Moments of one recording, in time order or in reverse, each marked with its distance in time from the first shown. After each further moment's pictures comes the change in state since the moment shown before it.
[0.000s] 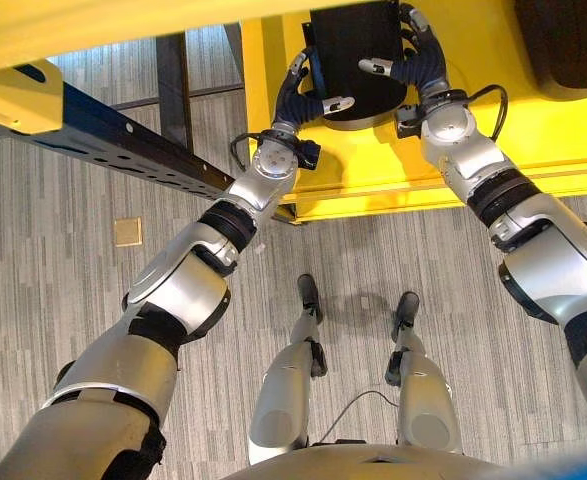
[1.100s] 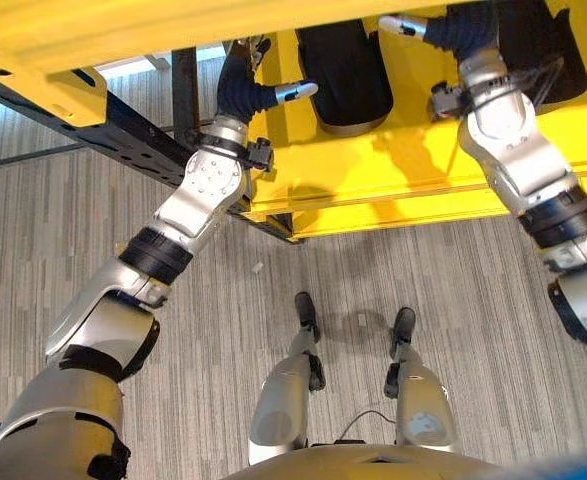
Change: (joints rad) left arm 0.331 0.309 0.196 -0.619 0.122 -0.083 -0.004; right arm 0.320 -0.214 -0.273 -0.639 -0.151 -0.031 0.023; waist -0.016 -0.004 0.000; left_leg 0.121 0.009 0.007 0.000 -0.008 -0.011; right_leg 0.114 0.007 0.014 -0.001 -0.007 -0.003
